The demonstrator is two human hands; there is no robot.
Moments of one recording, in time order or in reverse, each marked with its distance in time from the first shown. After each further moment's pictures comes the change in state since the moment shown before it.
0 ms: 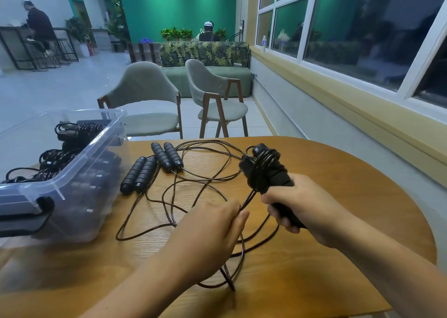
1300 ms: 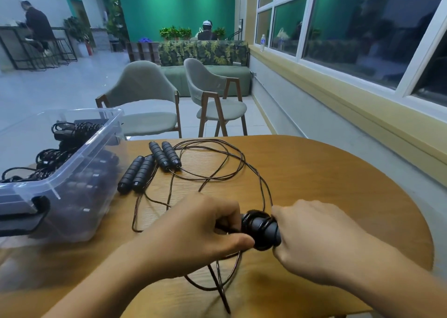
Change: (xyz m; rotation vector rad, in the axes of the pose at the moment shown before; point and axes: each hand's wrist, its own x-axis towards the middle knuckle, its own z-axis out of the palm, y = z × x) left_hand -0.007 0.004 -0.042 -0.239 -0.151 0.087; right_hand -0.048 -0.021 0.023 -1.347 -0.003 0.023
